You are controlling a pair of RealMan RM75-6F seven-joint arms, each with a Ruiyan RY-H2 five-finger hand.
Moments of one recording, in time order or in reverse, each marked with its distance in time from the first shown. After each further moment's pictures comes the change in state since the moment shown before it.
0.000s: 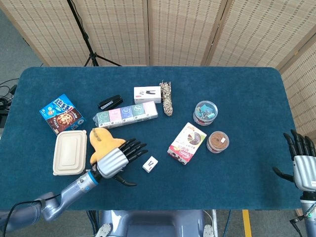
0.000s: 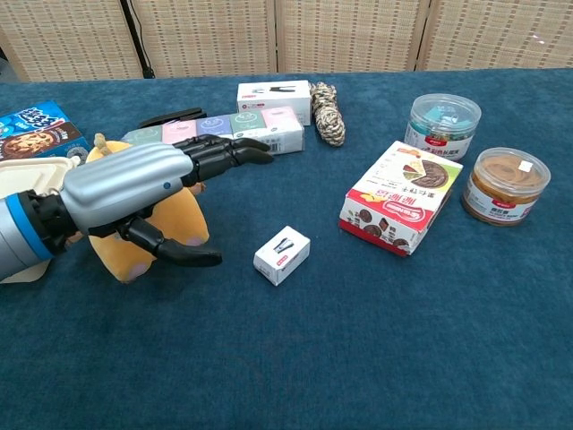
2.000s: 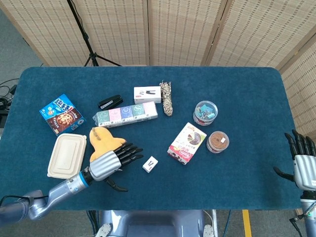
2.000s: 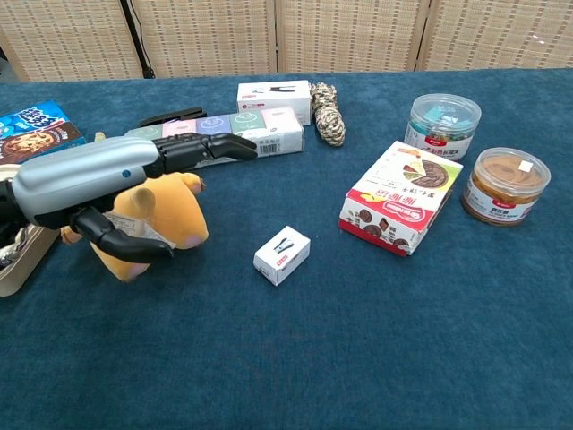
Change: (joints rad) left arm -0.075 0.126 0.142 -0.079 -0.005 0.100 -0.171; right arm 0.002 -0.004 0.007 0.000 0.023 -0.021 -0.007
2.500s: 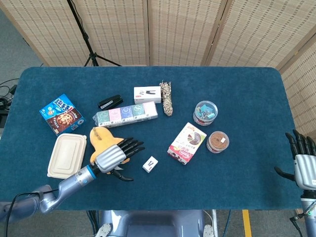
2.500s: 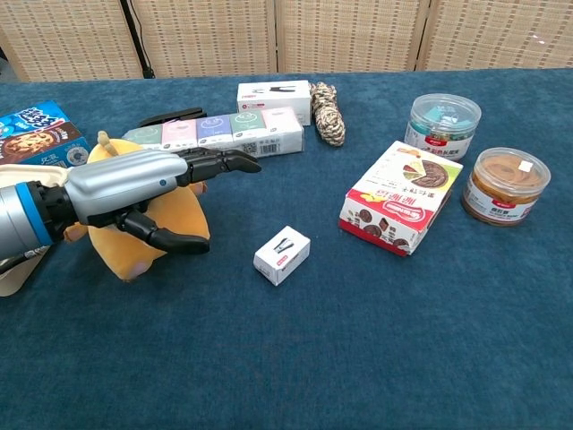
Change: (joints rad) left arm -0.028 -0.100 -0.042 0.154 -0.098 -0.133 -0.002; right arm 0.005 -0.006 0.002 0.010 0.014 -0.018 -0.009
